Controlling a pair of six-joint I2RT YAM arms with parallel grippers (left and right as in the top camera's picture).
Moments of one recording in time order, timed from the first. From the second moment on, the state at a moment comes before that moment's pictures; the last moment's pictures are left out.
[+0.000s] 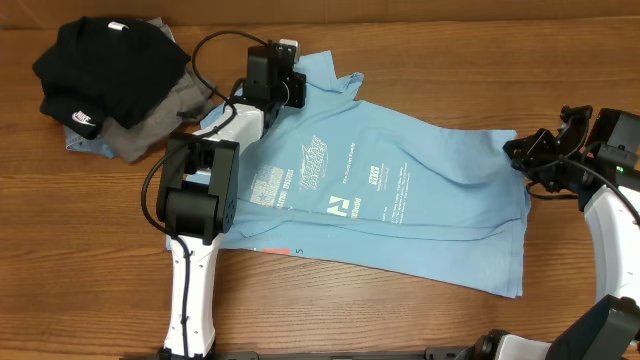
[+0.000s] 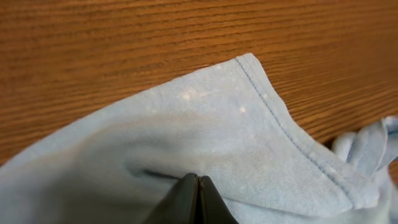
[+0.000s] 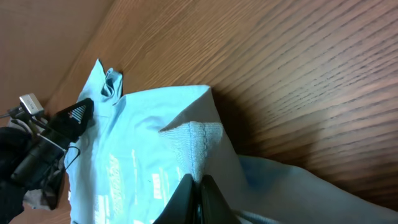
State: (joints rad) left arm -0.22 2.46 1.71 0.10 0.25 -0.15; right arm -0.39 1.47 1.05 -0.59 -0.57 0.33
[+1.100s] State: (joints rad) left arm -0.18 2.25 1.73 -0.17 0.21 0.04; right arm -0.39 1.47 1.05 -0.61 -0.50 0.33
